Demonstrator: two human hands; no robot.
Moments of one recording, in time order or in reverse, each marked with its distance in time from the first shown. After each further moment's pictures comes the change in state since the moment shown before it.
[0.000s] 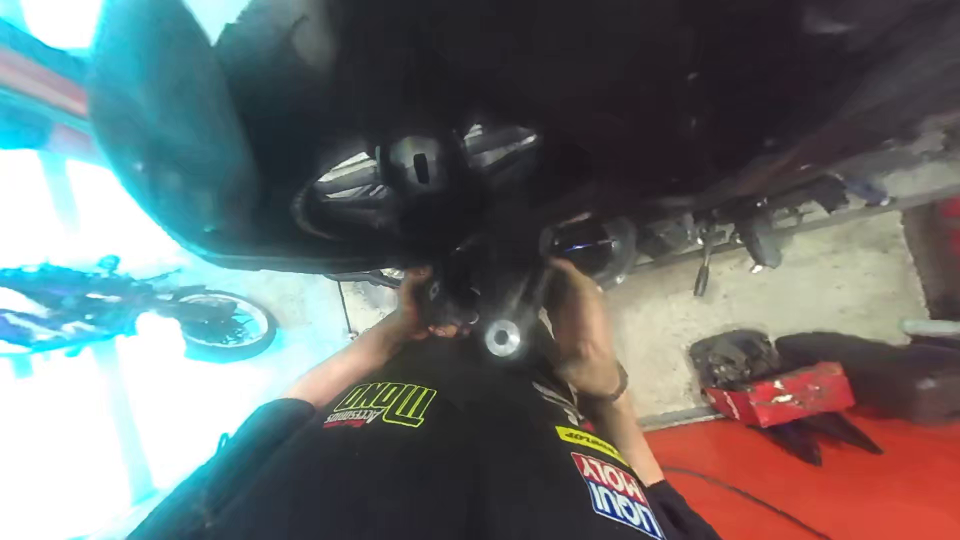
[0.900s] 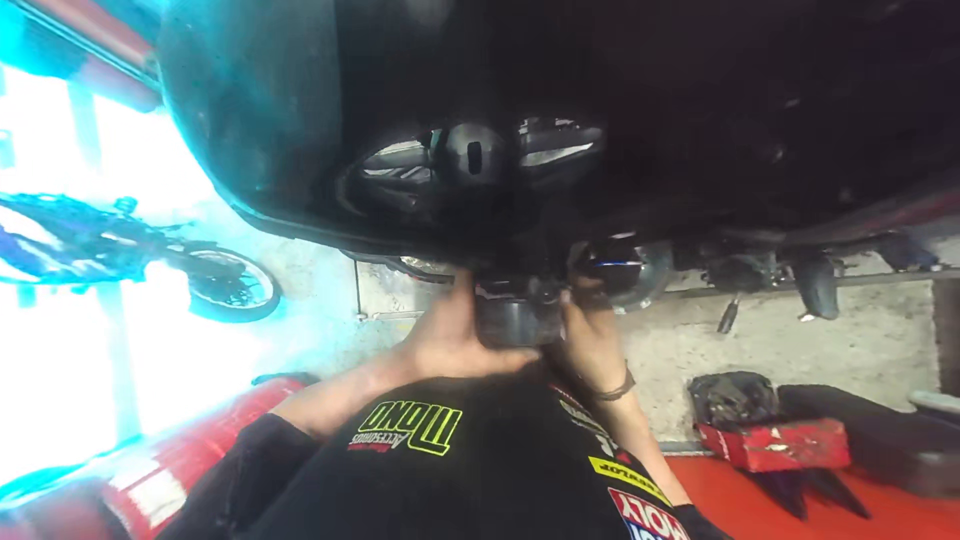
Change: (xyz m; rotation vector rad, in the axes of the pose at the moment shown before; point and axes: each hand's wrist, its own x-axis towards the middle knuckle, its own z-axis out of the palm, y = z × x) left_hand -0.030 0.010 0.084 1.352 0.518 0.157; right_hand 0.006 0.032 0.016 -0.378 0.210 0.342
